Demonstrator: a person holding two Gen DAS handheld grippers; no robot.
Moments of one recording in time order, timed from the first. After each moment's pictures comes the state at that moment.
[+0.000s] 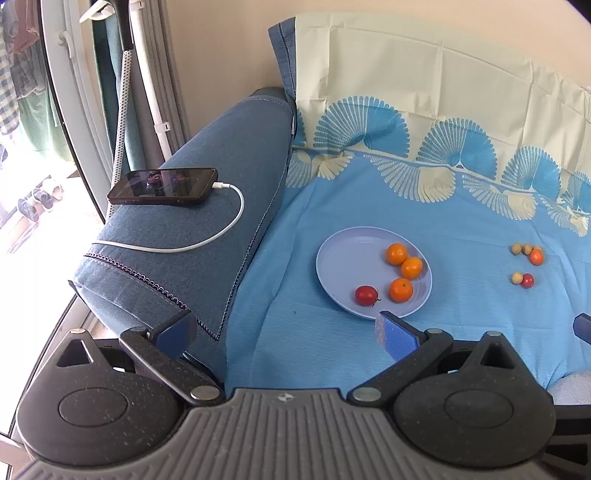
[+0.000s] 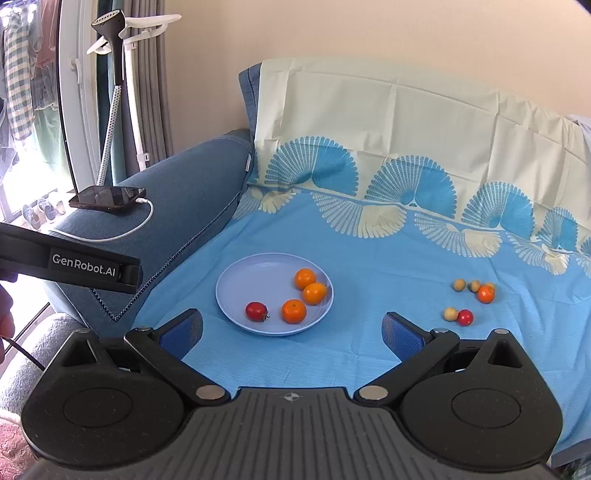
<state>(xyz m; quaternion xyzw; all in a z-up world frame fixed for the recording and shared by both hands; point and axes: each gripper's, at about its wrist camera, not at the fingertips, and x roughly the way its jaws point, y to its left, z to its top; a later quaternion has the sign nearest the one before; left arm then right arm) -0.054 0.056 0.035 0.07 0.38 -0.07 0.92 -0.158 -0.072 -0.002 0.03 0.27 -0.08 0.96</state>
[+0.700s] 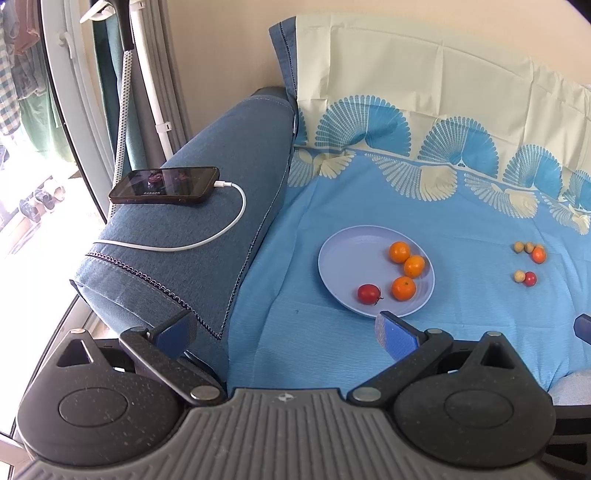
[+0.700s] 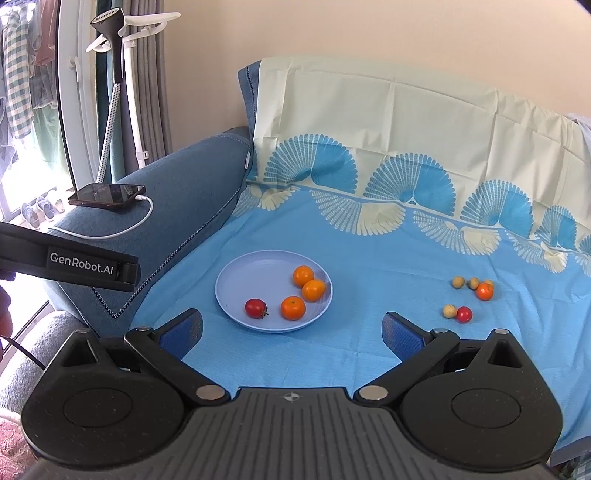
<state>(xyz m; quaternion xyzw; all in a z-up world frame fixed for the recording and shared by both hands) -0.054 0.059 0.033 0.08 0.38 -0.07 0.92 -0.156 -0.070 -0.004 0.02 0.28 -0.08 0.96</state>
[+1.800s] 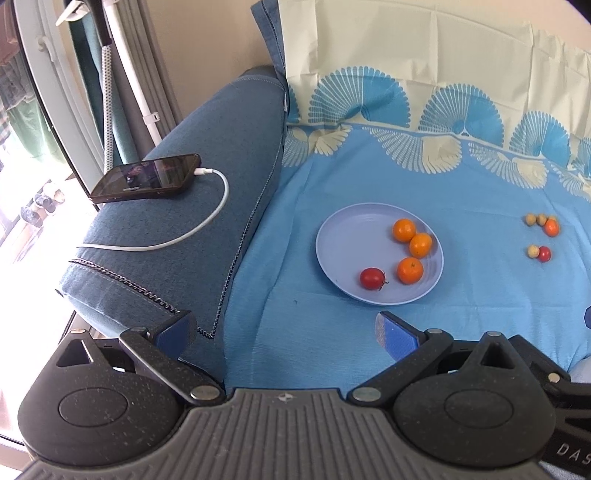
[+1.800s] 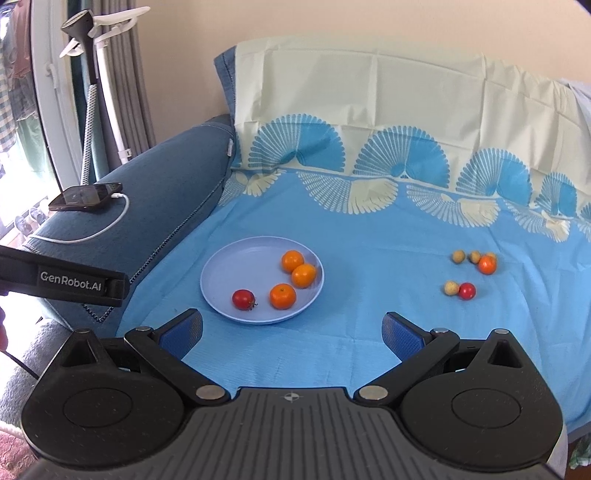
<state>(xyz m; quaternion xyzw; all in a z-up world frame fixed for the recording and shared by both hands) -0.029 0.033 0.011 0.12 0.41 -0.07 0.90 -0.139 -0.103 -0.027 0.07 0.30 -0.09 0.95</state>
